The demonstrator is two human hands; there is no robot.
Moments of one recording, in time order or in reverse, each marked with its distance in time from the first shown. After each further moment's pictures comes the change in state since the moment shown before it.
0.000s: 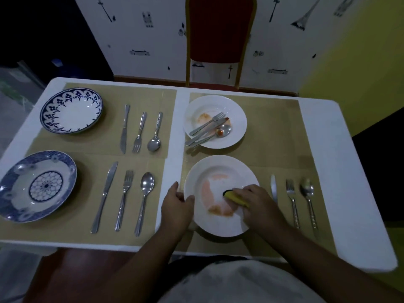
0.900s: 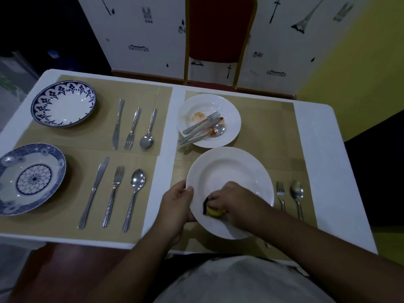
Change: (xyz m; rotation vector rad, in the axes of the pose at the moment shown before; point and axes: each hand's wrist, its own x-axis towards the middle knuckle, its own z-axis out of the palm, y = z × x) left_hand -0.030 0.035 0.006 -0.425 -0.211 -0.073; right_hand 0.030 -0.029 -0.025 -0.312 -0.383 -0.560
